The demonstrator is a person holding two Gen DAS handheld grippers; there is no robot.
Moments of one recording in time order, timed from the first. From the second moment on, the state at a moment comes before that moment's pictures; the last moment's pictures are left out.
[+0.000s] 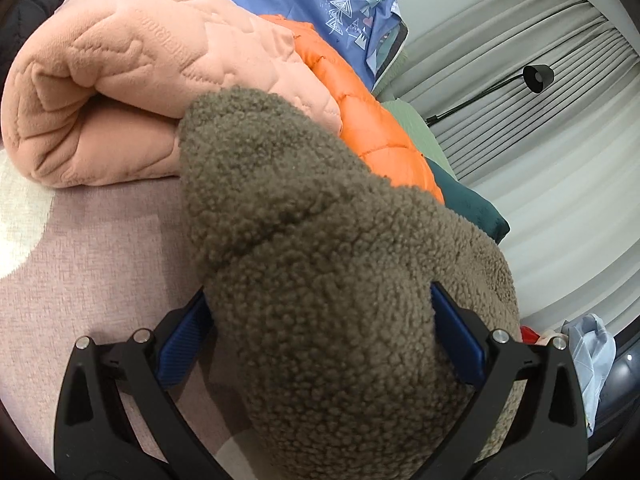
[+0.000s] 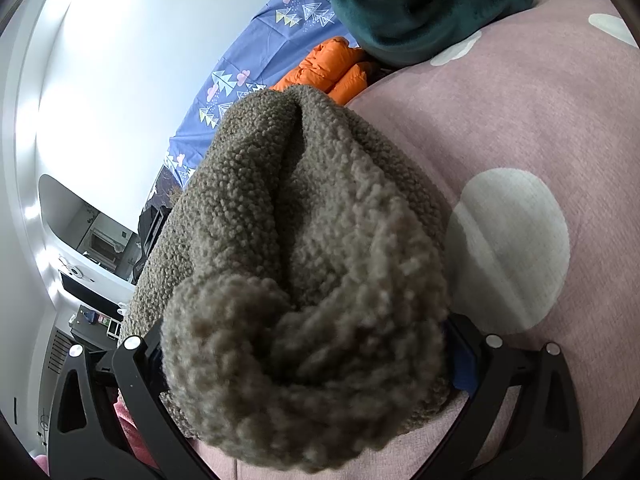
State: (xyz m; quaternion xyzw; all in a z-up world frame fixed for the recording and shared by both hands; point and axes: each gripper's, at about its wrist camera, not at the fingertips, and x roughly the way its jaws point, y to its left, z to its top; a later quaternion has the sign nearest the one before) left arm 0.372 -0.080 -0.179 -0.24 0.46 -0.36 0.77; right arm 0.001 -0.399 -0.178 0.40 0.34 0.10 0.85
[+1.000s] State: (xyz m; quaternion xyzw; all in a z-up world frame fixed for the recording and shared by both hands) left arm 0.331 -0.091 -0.139 -0.15 0.40 -0.32 0.84; right arm 0.014 -0.404 -0.172 0.44 0.35 0.15 0.81
